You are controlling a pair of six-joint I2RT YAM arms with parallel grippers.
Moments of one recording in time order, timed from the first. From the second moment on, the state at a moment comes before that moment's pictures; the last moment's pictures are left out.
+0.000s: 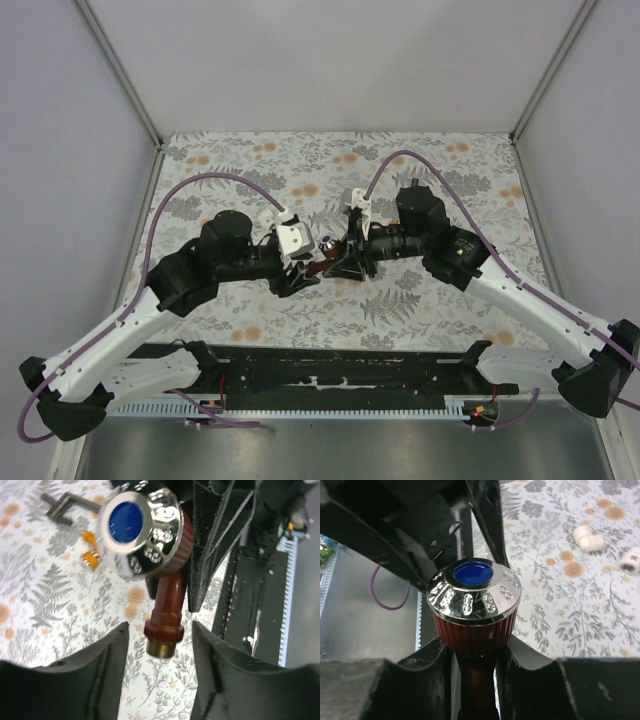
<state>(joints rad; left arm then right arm) -0.84 0.92 1.07 -0.58 0.43 0.26 0.81 1.16 1.12 -0.30 -0.73 -0.01</state>
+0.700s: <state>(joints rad) -0.42 1.09 1.05 -0.67 -0.16 -0.26 0.53 1.02 0.91 -0.20 -0.54 0.13</state>
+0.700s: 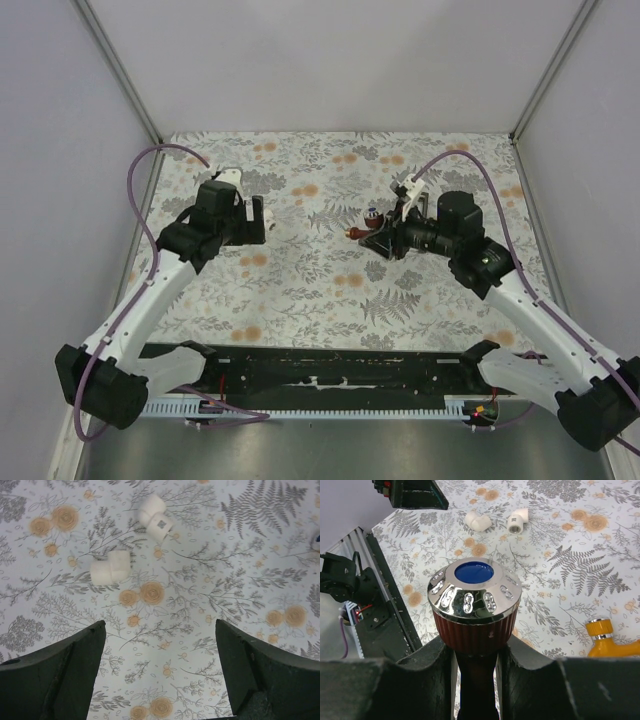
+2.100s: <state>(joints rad) -0.20 1.49 1.12 -0.72 -0.37 -0.66 0.53 0.95 0.85 -0.18 -0.56 0.10</state>
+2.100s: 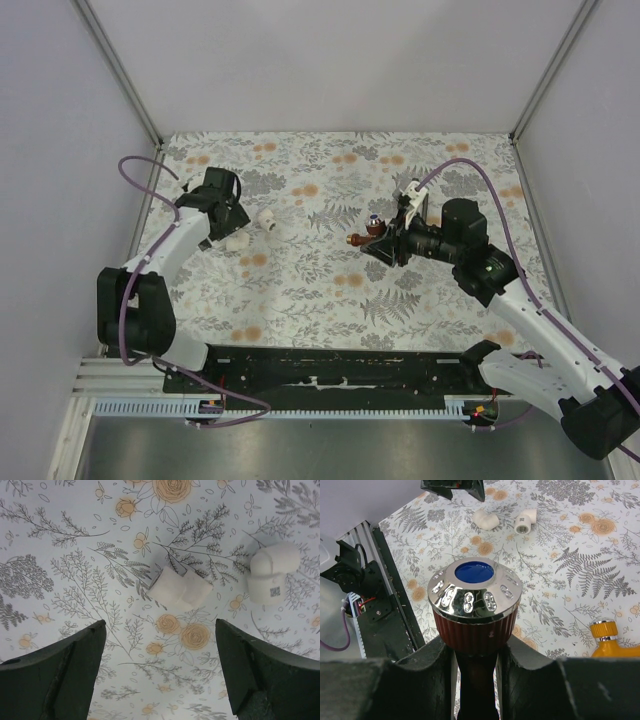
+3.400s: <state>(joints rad) -0.25 1.91 1.50 -0.67 -0.31 -0.74 0.53 0.97 0.84 -0.18 -0.57 0.09</state>
